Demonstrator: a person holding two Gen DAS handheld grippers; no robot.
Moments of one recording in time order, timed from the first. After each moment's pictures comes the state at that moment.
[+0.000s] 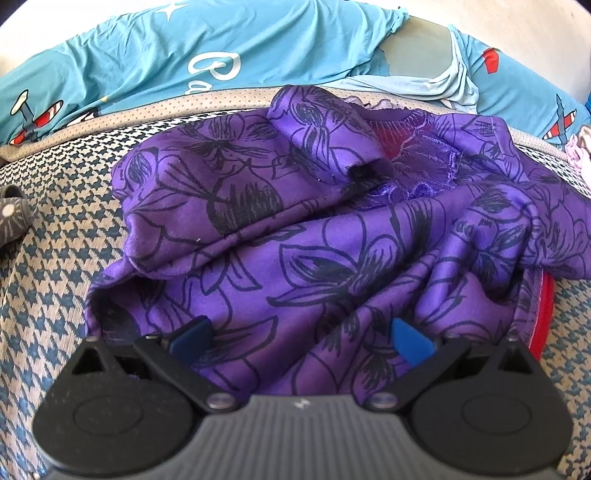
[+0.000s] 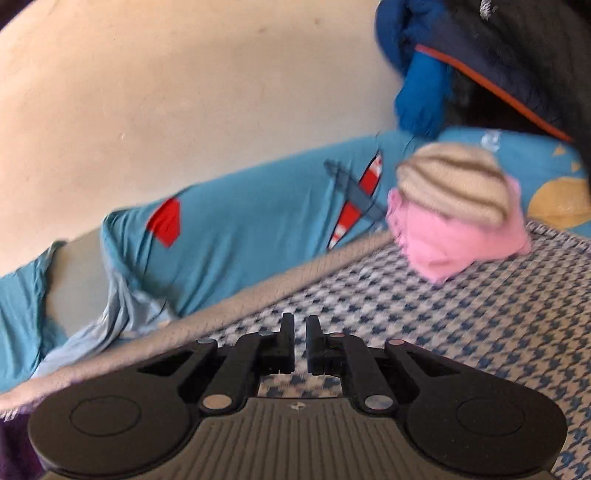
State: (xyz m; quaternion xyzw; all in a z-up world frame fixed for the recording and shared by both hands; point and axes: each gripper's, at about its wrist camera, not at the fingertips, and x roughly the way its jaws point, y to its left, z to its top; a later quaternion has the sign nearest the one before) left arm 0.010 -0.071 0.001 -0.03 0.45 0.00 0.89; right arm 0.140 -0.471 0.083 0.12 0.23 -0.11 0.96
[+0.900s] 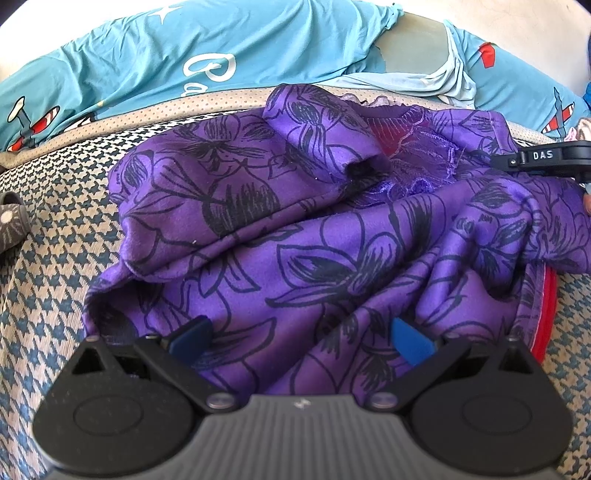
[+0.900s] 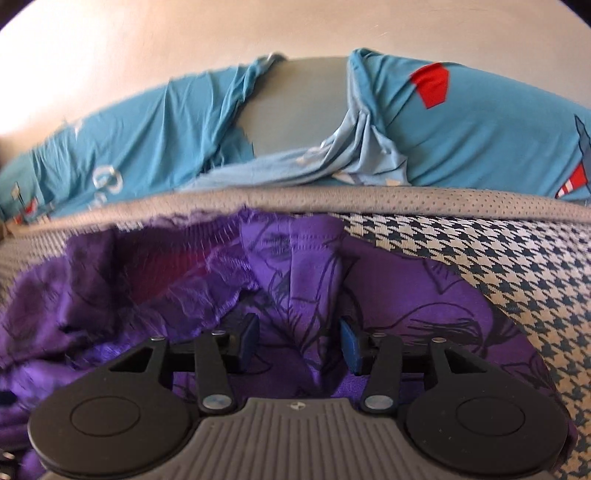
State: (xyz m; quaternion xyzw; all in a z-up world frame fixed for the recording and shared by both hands) left arm 0.011 -0.072 0.001 -0.02 0.45 0.00 0.89; right arm 0.159 -0.338 0.024 -0.03 0.34 0.15 0.93
